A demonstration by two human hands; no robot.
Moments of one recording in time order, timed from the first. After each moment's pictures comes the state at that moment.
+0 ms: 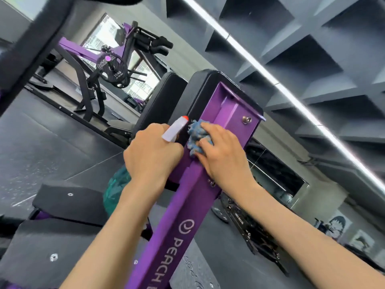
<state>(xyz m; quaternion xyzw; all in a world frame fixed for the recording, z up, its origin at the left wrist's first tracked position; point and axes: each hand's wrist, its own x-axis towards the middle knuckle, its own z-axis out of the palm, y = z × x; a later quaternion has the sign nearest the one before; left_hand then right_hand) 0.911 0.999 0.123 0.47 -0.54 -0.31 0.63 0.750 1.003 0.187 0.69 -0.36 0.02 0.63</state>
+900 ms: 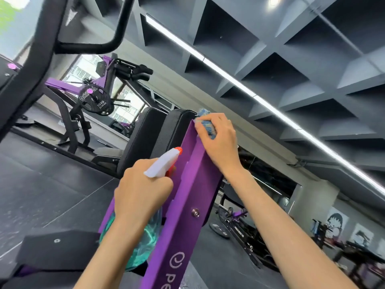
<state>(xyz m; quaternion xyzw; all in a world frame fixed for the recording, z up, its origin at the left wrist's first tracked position) 0.934 1.023 0.150 0.35 -0.58 -0.39 0.62 0.784 1.001 0.278 0.69 -0.47 0.37 0.40</state>
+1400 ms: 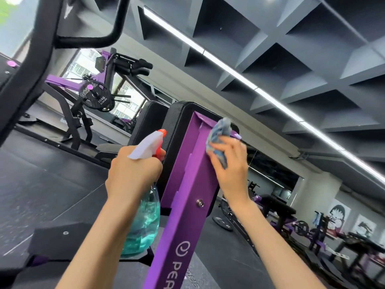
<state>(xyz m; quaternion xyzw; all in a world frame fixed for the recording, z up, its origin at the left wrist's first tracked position) 0.951 1.031 0.152 0.30 -0.50 -0.47 0.66 0.739 1.016 0.213 0.69 -0.38 0.40 0.48</state>
